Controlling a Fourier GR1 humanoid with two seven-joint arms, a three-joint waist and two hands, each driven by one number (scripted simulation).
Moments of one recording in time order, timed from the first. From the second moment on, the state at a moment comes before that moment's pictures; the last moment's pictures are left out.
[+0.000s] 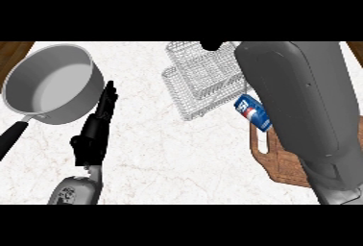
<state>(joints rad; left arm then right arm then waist) -0.15 0.06 -0.13 -1.56 -0.14 0.22 0.05 -1.24 -0.13 0.06 -1.25 0.98 0.53 0.67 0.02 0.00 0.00</state>
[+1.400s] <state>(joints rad) -0.11 0.06 -0.10 -1.59 -0.13 0.21 0.05 -1.02 -0.29 -0.53 -1.33 0.58 0.26 0.70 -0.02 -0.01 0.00</state>
